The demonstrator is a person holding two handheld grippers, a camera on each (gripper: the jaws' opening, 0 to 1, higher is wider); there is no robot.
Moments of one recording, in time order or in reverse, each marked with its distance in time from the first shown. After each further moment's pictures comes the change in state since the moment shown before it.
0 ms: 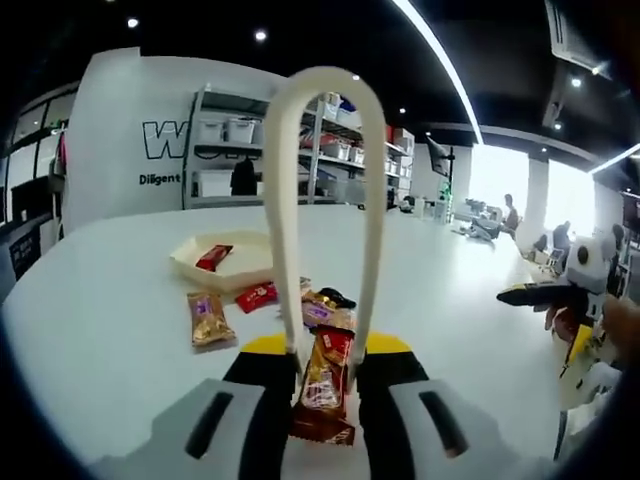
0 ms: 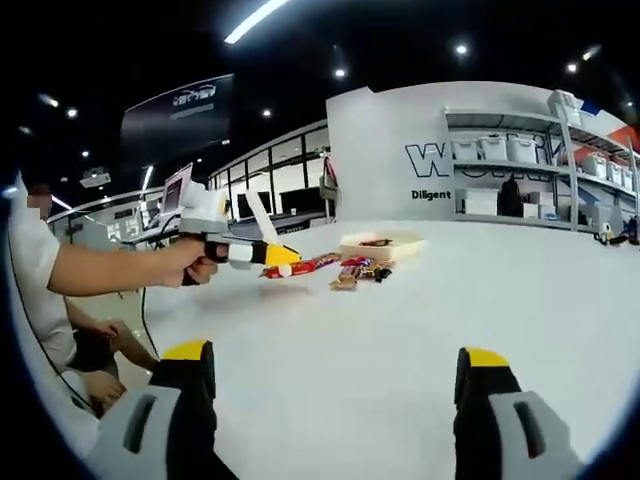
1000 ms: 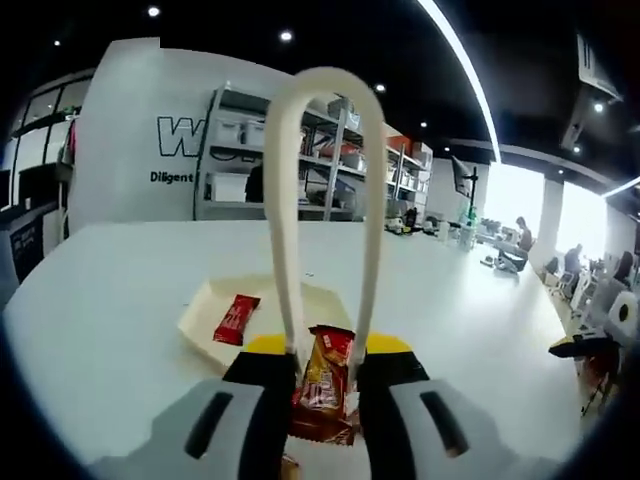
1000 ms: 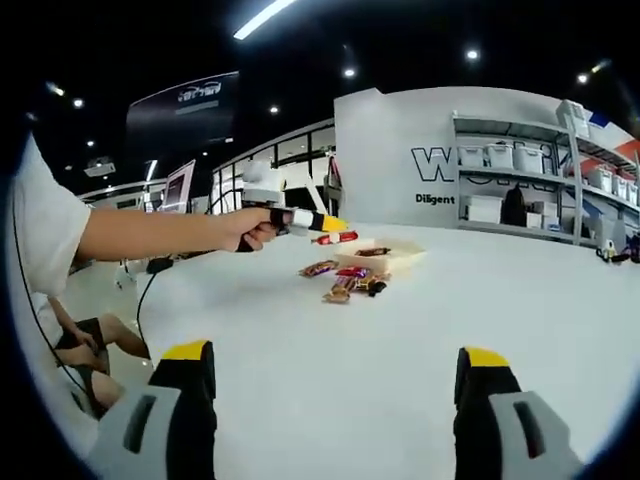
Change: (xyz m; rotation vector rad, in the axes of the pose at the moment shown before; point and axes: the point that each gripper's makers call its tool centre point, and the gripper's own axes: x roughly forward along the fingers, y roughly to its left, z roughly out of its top) left arm 0.092 0.074 0.074 -0.029 -0.021 0.052; right arm 0.006 -0.016 0.020 -0.052 0.011 0.000
